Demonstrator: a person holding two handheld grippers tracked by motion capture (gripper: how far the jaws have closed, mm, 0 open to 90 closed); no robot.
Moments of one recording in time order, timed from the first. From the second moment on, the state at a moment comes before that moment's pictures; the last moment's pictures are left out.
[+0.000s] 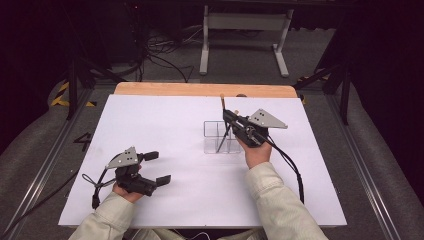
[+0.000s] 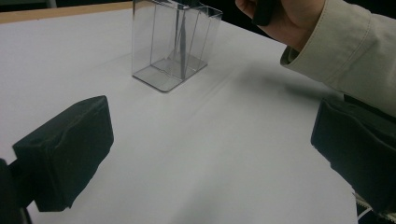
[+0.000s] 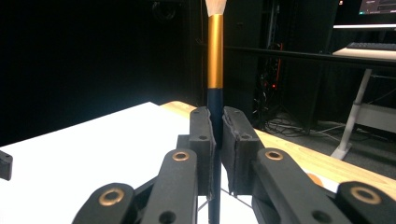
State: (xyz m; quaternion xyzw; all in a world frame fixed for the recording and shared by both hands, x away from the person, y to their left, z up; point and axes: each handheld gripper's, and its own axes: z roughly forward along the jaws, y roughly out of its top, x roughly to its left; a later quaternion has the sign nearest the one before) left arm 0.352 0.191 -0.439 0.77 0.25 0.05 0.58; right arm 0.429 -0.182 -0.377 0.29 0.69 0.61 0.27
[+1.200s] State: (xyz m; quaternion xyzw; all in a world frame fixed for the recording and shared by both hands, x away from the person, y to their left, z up) left arm 0.353 0.191 -0.439 0.77 0.25 0.05 0.59; right arm 0.432 -0.186 -0.400 0.32 0.71 0.59 0.23
